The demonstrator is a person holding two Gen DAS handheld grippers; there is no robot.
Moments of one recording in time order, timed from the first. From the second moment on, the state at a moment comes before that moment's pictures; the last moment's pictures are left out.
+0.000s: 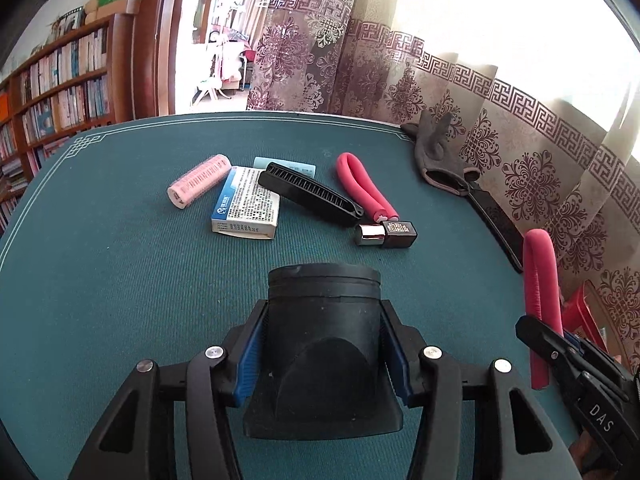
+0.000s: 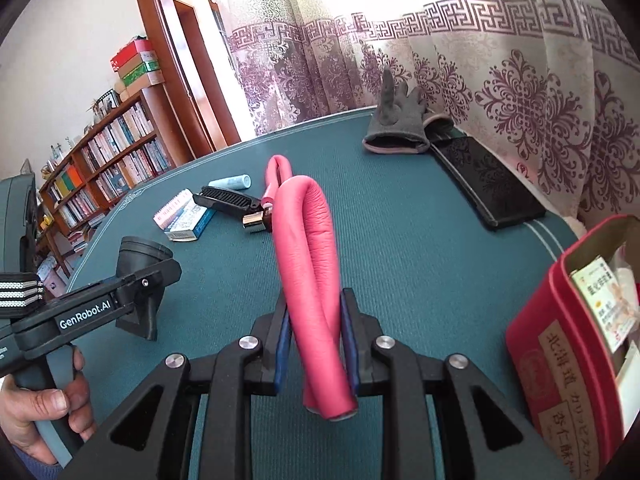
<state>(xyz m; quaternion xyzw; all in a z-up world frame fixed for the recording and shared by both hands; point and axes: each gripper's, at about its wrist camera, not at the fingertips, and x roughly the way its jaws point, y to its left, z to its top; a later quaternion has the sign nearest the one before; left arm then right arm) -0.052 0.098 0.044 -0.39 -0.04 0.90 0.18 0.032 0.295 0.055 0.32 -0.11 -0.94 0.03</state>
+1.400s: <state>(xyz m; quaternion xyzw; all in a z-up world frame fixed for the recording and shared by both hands) 0.006 0.215 0.025 -0.44 0.04 0.86 0.25 0.195 0.457 0.089 0.28 -0.17 -0.94 -0.12</state>
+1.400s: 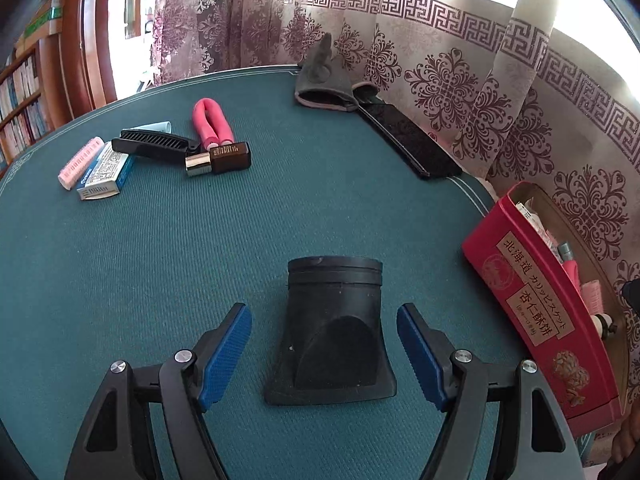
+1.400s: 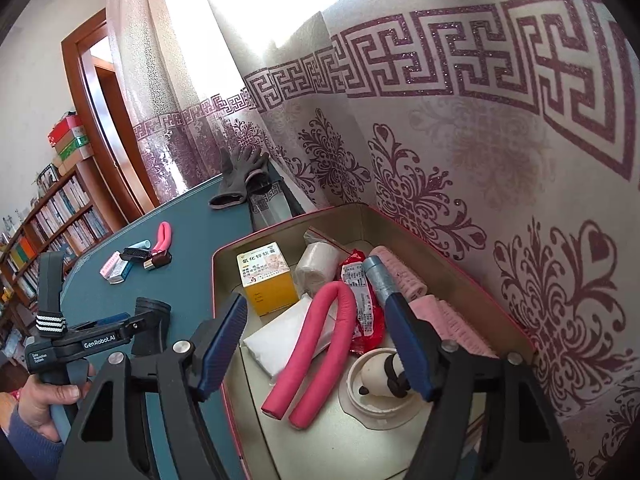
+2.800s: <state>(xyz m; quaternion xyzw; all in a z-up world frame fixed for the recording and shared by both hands) 0.019 0.294 0.089 -0.38 0.04 0.85 0.36 0.211 0.473 0.097 0.26 -0.17 -0.94 -0.16</state>
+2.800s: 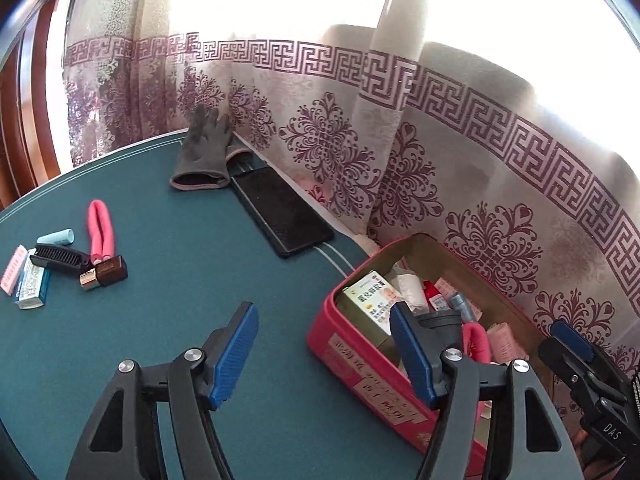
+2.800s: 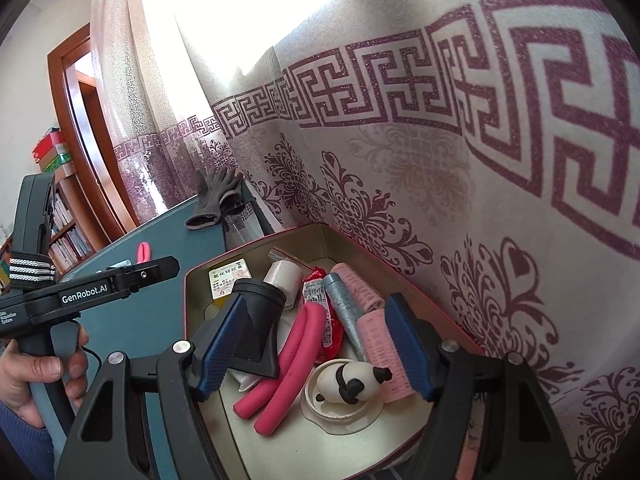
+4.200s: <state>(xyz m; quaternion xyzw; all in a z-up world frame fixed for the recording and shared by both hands) -0.069 -0.013 0.023 -0.41 -0.10 0.90 0.10 -0.082 0.243 0.037 0.38 -0.03 -0.92 0.02</state>
